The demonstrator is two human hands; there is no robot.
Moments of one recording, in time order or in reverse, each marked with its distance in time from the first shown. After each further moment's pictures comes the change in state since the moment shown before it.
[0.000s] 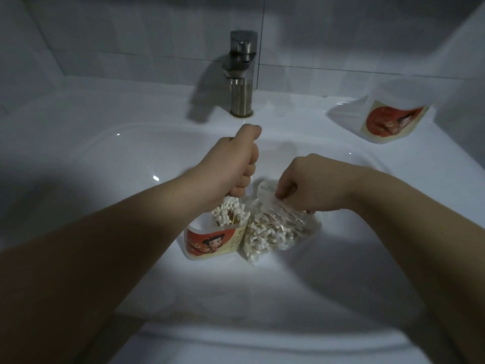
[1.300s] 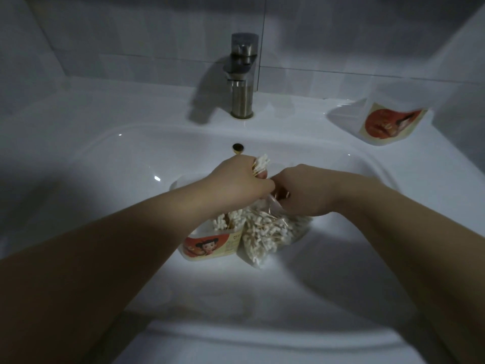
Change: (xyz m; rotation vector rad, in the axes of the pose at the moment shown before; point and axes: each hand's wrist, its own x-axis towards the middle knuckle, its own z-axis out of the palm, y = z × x) left_hand 0.006 -0.016 0.006 0.578 0.005 0.119; right_hand 0.014 0.001 0.014 -0.186 -0.049 -0.093
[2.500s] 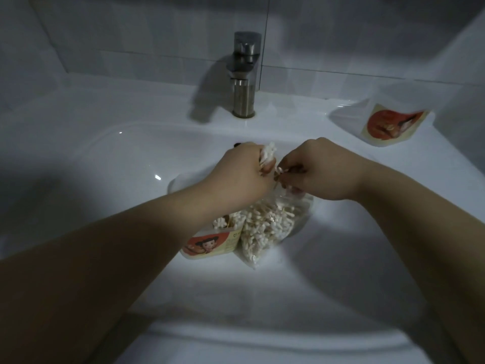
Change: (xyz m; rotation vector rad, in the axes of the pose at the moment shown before) left_hand -0.006 0.010 -0.002 0.118 0.165 0.263; right_hand -0.013 0.011 -0.024 0.166 0.276 -0.015
